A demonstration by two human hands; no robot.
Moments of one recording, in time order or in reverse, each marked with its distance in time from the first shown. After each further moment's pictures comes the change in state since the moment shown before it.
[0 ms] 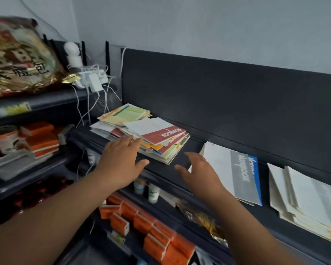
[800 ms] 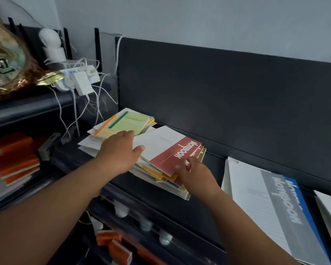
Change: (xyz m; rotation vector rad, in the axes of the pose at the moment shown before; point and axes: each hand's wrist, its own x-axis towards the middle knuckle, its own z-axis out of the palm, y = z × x) left_hand 0.168 -0.086 0.036 -0.158 -0.103 -0.123; right_hand 0.163 -0.024 0.062 0.186 -0.043 0.229
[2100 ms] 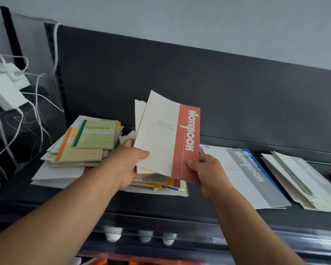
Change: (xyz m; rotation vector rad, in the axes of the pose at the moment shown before) left_hand 0.046 0.003 0.006 -1.417 -0.689 -0.189; right_hand -0.013 -0.022 0.009 0.763 0.458 0.431
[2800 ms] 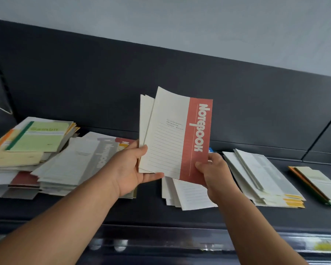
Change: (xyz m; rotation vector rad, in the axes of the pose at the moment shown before) left_hand 0.003 -0.034 0.132 -0.224 -0.249 -0.013; right_hand 0.028 0.009 -0.147 0.050 0.115 -0.084
